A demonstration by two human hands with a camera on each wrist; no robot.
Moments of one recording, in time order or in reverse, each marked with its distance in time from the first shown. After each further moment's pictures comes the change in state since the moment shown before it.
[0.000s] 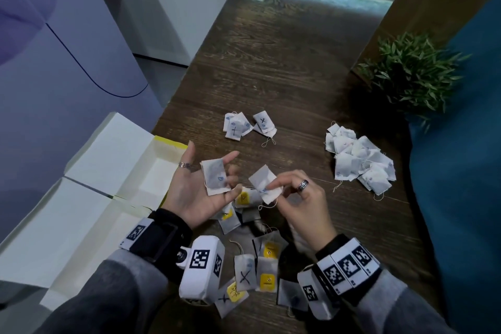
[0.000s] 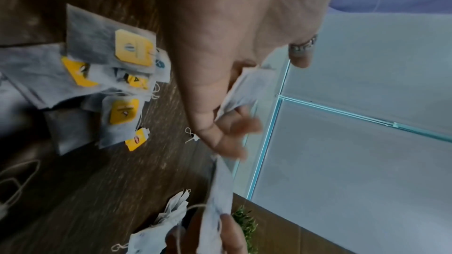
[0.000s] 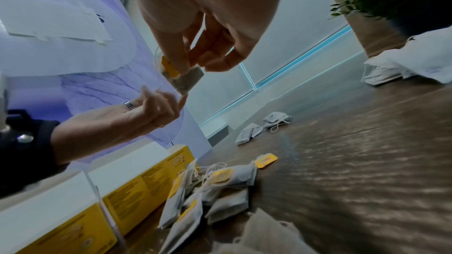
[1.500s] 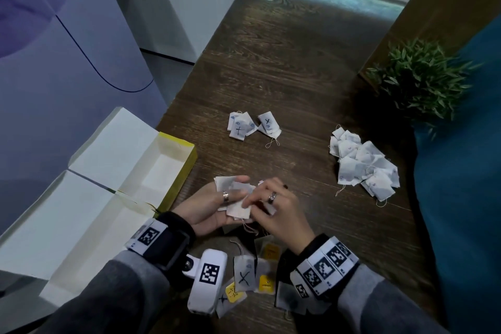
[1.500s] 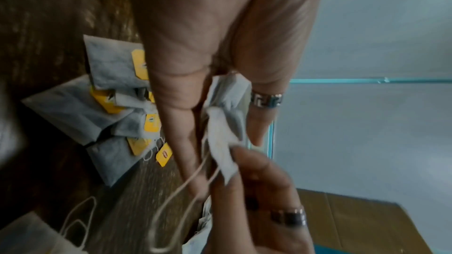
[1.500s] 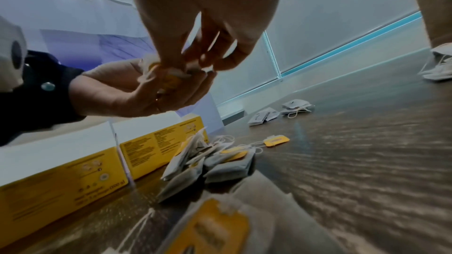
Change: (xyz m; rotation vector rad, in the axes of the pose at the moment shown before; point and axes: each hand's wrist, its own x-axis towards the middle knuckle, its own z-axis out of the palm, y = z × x) left_hand 0.001 -0.021 -0.007 0.528 0.141 -0.045; right_hand 0.002 0.013 0.028 -0.197 -0.200 -0.263
